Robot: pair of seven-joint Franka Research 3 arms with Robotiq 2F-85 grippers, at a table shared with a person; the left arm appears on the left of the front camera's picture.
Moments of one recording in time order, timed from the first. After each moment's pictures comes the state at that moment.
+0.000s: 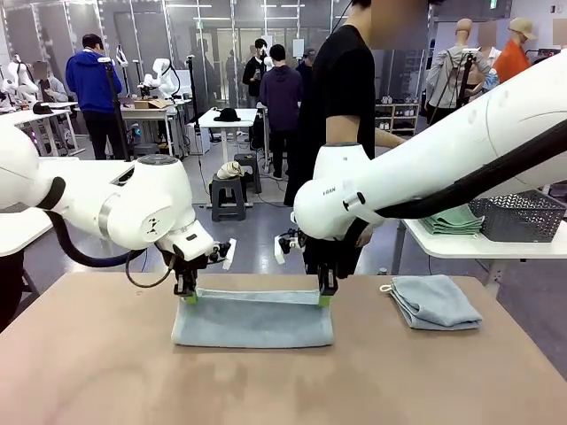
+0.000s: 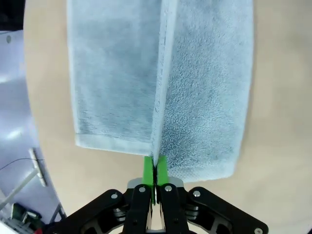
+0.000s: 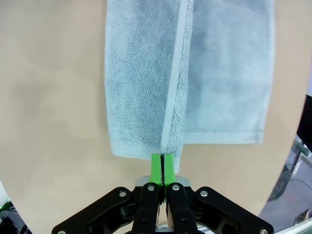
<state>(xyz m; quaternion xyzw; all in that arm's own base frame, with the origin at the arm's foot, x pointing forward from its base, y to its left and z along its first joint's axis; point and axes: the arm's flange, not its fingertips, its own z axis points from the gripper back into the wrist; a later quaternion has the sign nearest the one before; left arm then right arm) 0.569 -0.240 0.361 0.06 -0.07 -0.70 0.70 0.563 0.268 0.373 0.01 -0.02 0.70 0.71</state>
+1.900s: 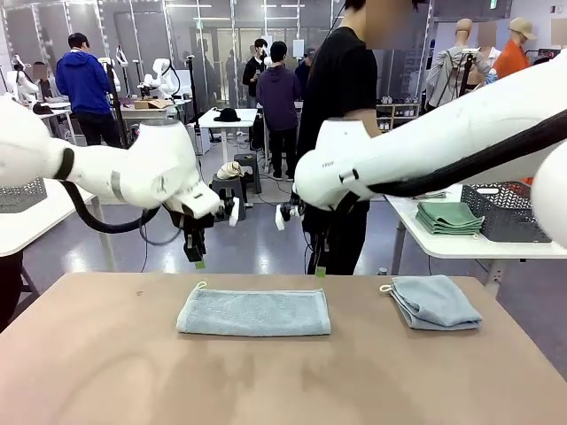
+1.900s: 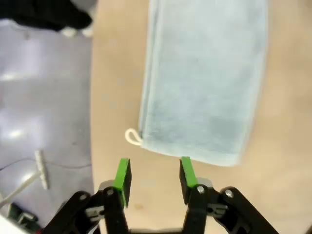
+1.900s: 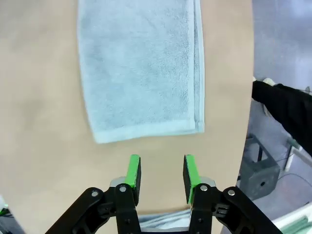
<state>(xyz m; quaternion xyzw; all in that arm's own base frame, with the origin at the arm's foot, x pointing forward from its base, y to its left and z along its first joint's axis) 0.624 -0.241 0.438 0.03 -0.11 -0.68 0.72 0.618 0.264 0.426 0.01 -0.06 0.68 0.73</state>
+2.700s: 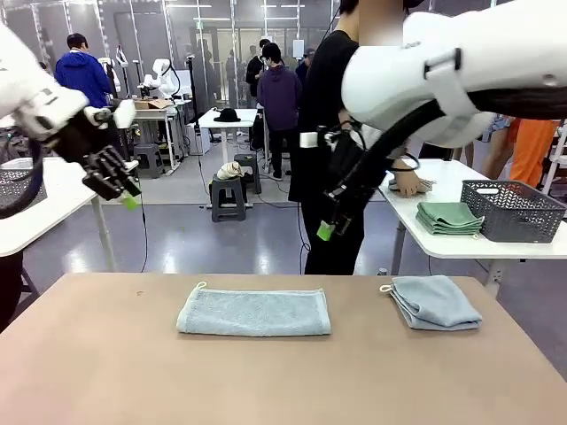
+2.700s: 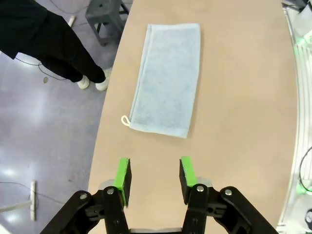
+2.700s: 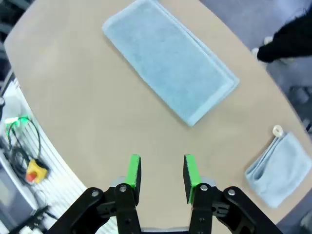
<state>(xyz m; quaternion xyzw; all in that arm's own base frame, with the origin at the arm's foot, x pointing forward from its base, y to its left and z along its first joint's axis) 0.523 -0.074 0.591 -0.10 -0.27 -0.64 0.72 0.469 0.216 0.558 0.13 -0.14 0.36 0.91</state>
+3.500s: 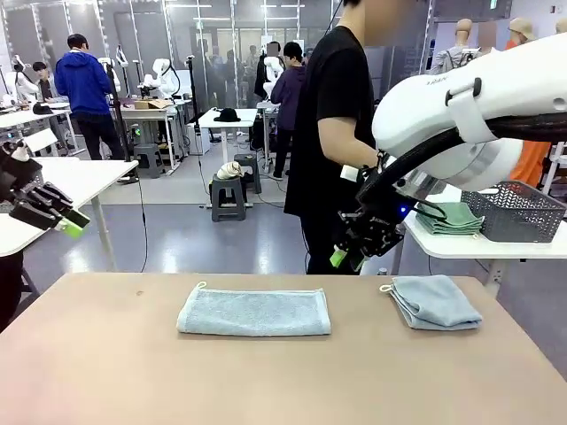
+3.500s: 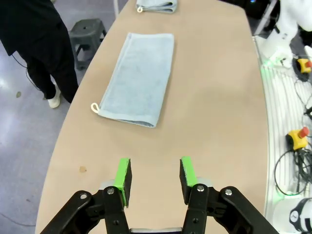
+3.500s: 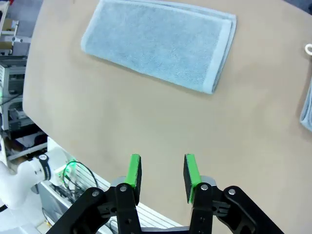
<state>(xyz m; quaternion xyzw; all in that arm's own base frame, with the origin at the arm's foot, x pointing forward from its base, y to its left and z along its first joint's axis) 0.510 0.057 0.520 -0.26 -0.30 -0.59 0.71 0.469 0.180 0.494 0.22 -0.07 0.12 0.96</state>
